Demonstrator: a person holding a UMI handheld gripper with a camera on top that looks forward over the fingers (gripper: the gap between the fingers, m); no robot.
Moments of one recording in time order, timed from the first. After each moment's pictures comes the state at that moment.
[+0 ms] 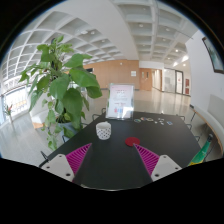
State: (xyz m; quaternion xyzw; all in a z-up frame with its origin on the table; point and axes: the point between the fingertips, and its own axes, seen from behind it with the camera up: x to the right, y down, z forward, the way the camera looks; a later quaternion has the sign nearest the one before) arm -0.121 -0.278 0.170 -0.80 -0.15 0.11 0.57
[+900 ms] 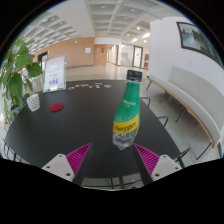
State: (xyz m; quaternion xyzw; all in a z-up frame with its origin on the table) arm 0.192 -0.289 0.036 -0.88 0.03 -0.06 0.47
